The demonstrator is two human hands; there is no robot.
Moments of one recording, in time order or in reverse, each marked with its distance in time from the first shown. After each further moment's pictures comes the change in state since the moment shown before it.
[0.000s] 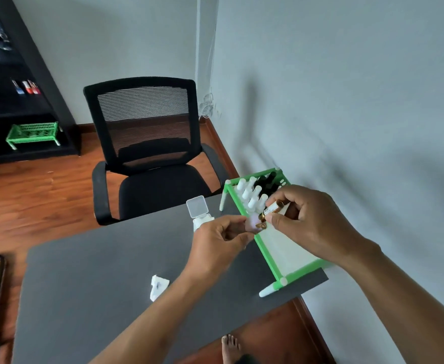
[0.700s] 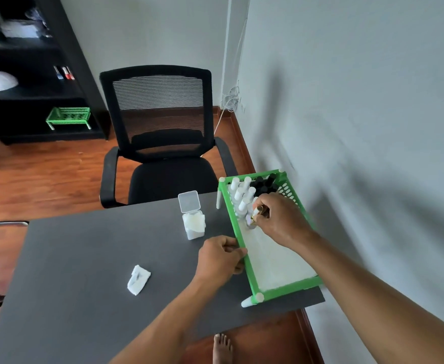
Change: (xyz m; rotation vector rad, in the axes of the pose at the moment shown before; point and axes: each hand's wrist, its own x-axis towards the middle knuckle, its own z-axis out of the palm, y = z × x) left_hand 0.045 -0.076 0.089 -0.019 0.183 -0.445; right_hand 0.074 0.123 0.052 -0.186 -0.189 0.010
